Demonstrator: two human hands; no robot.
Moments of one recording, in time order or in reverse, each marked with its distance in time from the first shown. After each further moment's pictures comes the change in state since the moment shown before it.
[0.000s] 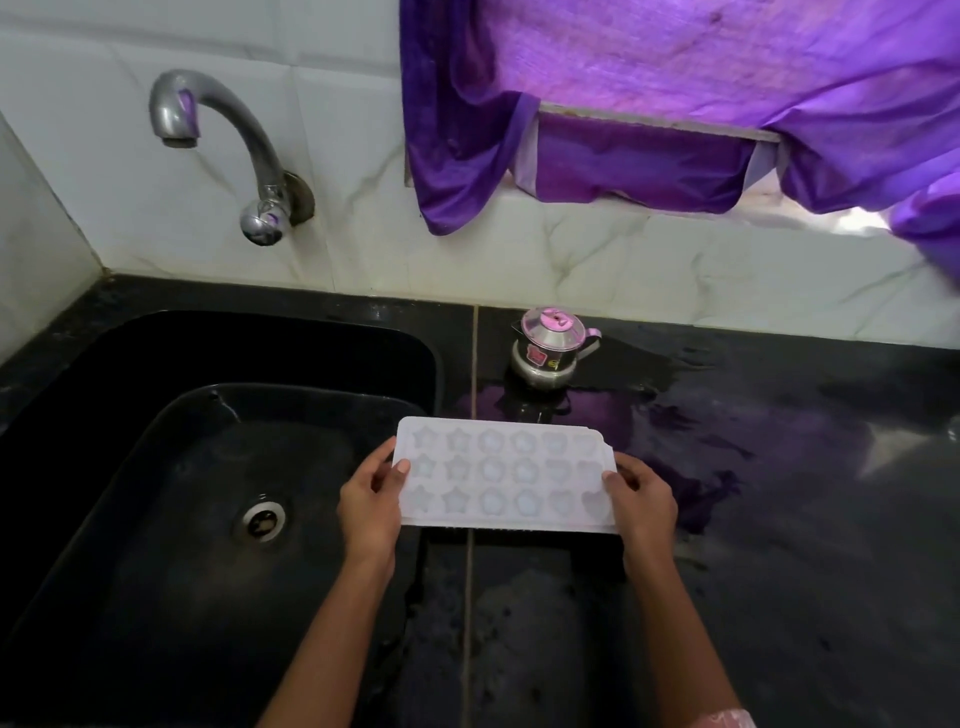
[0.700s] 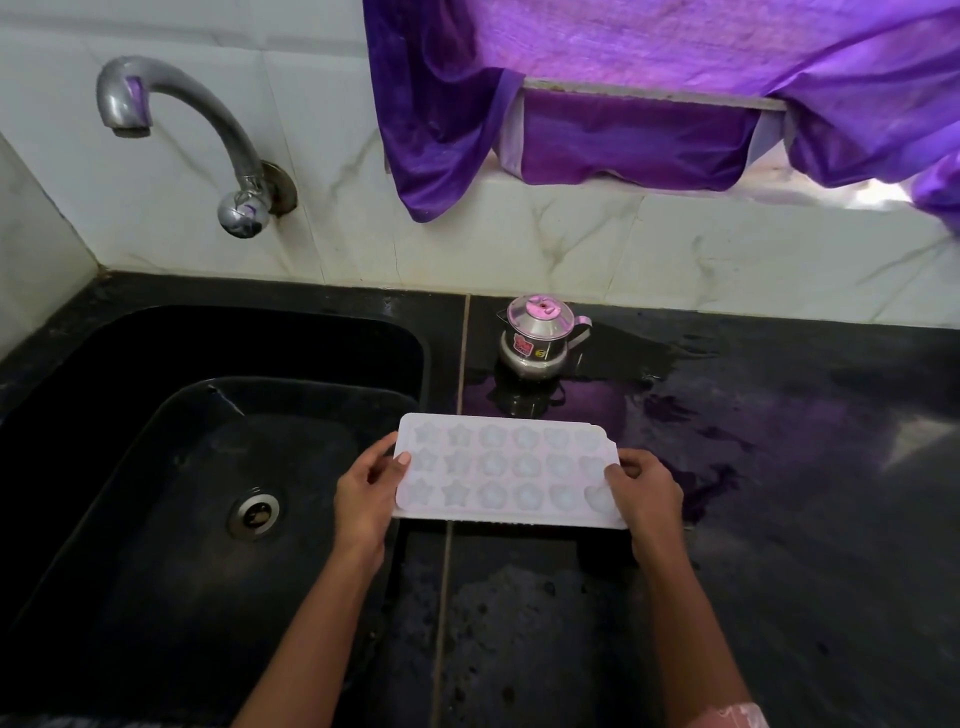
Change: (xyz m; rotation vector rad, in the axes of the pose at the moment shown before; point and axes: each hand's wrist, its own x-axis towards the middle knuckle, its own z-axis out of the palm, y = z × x) left_hand 0.002 -0.008 0.015 0.043 -0.057 -0.037; right_hand 0.030 0.007 -0.015 -0.162 -0.072 0.048
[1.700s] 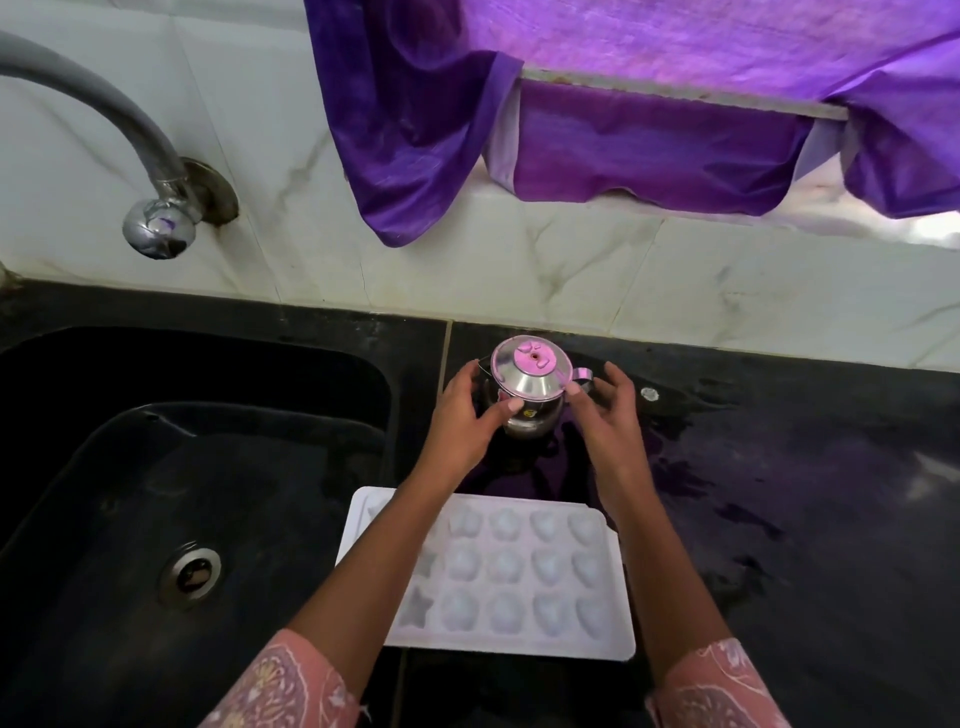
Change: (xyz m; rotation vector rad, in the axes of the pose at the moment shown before) left_hand 0.097 0.055 0.143 0.376 -0.348 0.277; right_hand 0.109 -0.073 0.044 0.507 -0.211 -0.202
